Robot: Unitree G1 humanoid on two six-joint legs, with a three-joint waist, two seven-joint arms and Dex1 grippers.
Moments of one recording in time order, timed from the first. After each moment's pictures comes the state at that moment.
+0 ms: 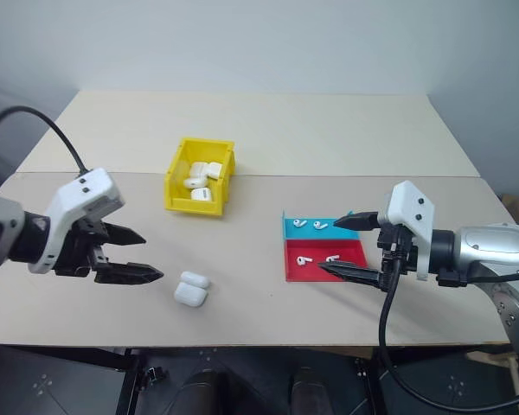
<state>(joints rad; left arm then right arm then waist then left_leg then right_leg) -0.78 1.26 -0.03 -0.47 -1.33 1.60 -0.46 -0.22 -1.01 -0.25 -0.53 0.71 0.69 0.99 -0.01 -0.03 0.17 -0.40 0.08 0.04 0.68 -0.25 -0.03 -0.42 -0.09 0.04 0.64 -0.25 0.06</state>
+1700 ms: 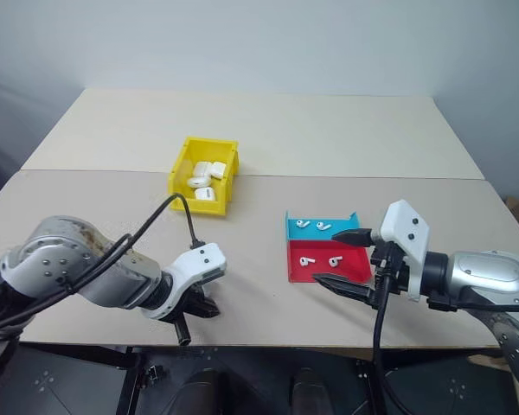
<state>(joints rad) -0.83 0.94 -0.53 -0.46 -1.62 1.47 0.18 -0.08 -0.99 -0.30 -0.66 0.81 0.76 0.83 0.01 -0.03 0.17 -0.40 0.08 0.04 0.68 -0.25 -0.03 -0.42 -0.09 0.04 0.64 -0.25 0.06</state>
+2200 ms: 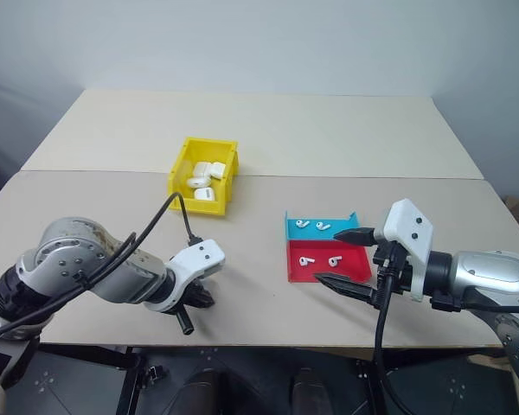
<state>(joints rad) -0.78 0.85 -0.45 -0.41 -1.44 1.58 0.20 -0.07 -0.99 -0.33 -0.66 0.81 0.77 0.85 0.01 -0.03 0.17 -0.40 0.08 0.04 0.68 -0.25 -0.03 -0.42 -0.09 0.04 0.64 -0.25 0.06</state>
